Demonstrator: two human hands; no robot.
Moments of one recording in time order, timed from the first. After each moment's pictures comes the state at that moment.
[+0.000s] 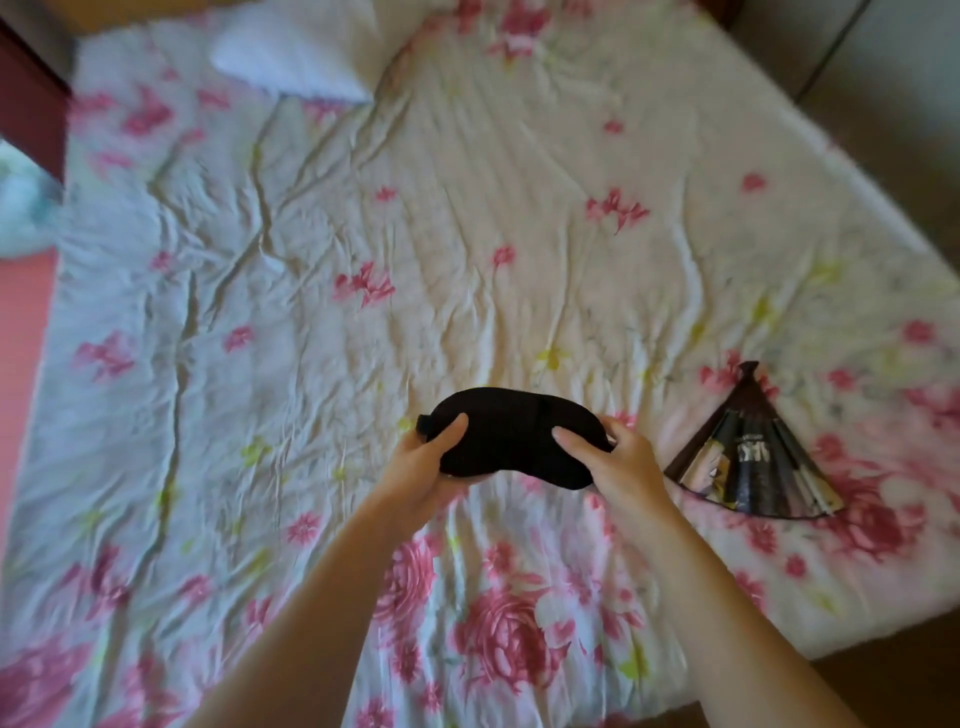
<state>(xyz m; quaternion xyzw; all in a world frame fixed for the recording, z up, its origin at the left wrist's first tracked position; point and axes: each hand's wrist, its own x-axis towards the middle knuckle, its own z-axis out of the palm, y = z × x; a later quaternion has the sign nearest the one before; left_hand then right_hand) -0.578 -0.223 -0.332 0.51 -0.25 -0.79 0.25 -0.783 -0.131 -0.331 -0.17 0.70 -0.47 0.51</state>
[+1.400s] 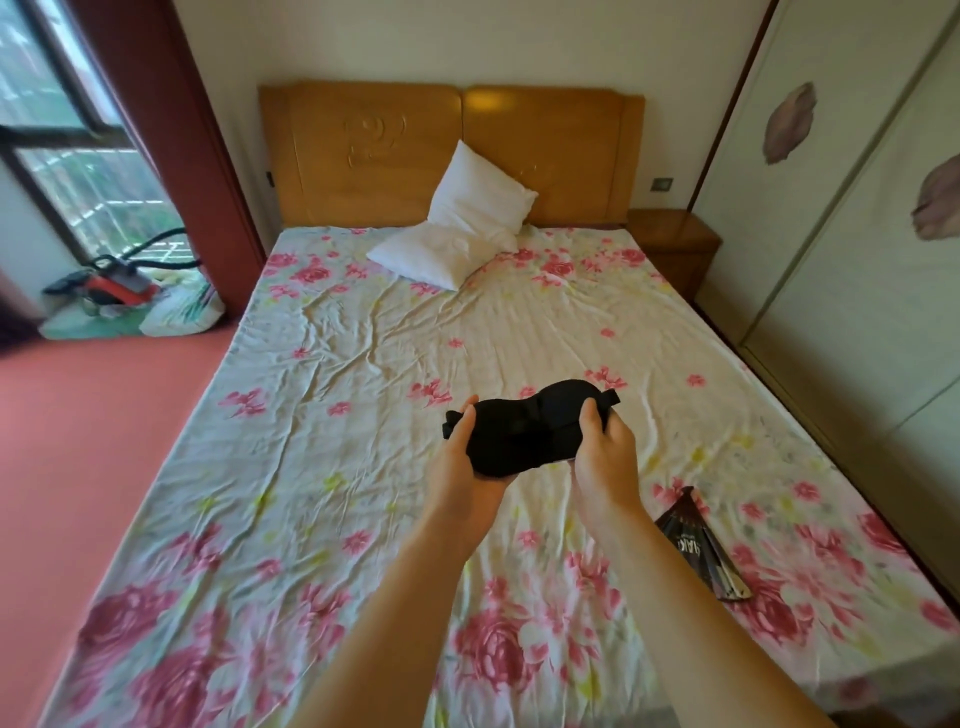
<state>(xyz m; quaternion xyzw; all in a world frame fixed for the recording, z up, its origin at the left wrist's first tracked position) -0.531 -0.032 -0.068 0.34 -0.16 -0.78 0.50 -0.657 -0.010 -0.050 -0.29 0.66 -0.60 0.35</state>
